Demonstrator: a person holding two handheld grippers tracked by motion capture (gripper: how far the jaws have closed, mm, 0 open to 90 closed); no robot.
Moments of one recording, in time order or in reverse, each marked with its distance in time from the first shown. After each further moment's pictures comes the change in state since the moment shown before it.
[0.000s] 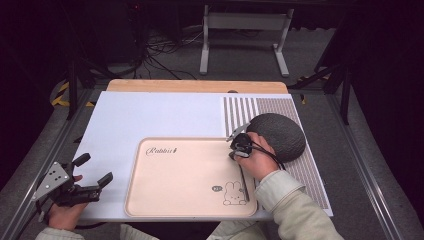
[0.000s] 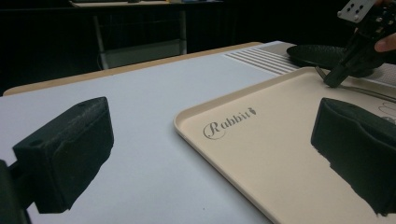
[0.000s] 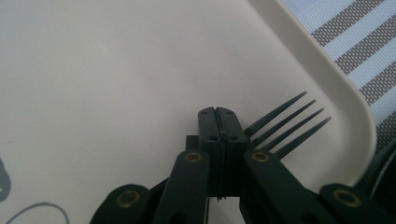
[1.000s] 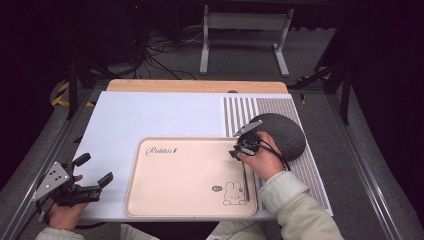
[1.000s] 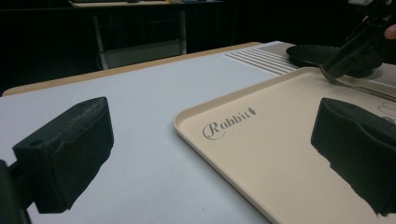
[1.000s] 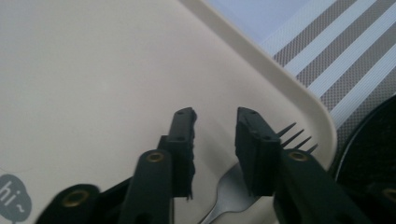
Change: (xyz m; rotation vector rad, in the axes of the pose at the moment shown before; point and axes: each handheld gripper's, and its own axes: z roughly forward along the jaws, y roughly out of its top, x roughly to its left) left arm 0.000 0.000 0.000 0.000 -0.003 0.000; right arm -0.005 -0.008 -0.017 -0.145 -0.015 0.111
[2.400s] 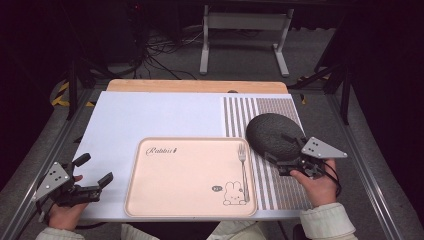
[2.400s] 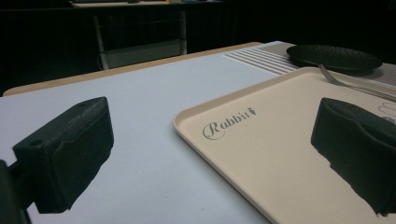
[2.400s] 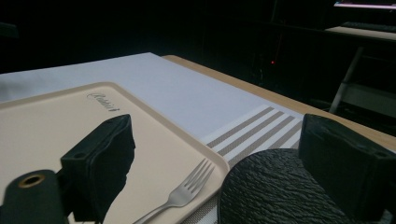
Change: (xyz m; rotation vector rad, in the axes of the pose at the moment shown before) left arm -0.001 0.000 0.000 -0.005 0.002 0.002; right arm -0.030 -0.110 -0.103 -0.737 -0.059 -0.025
